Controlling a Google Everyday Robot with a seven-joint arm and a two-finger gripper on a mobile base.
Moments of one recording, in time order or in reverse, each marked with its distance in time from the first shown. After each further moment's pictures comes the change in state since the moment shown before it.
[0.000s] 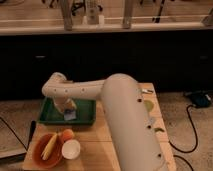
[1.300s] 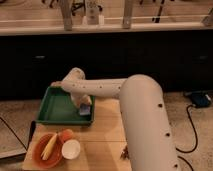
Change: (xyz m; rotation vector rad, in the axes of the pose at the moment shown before) arm 0.011 0.095 -0.001 -0.043 0.022 0.156
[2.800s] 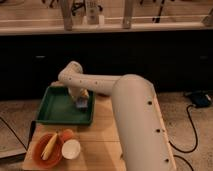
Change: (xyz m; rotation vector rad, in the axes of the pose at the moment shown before) arm 0.053 -0.023 -0.010 0.019 0.047 0.006
